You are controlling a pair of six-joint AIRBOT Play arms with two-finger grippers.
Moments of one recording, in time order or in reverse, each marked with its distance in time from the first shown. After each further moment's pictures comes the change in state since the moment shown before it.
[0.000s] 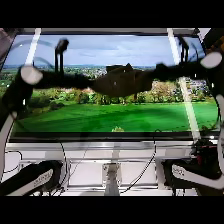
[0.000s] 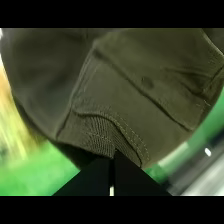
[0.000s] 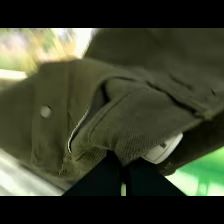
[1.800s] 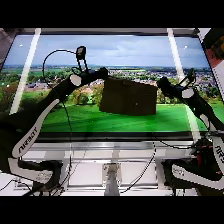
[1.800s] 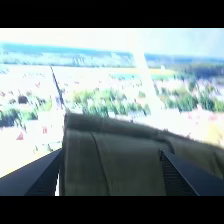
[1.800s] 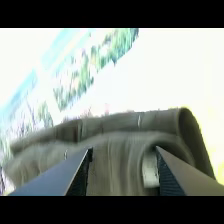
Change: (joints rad) left arm -0.166 -0.502 0.207 -0.074 0.739 -0.049; right arm -0.009 -0.033 -0.399 -0.020 -0.887 0.295
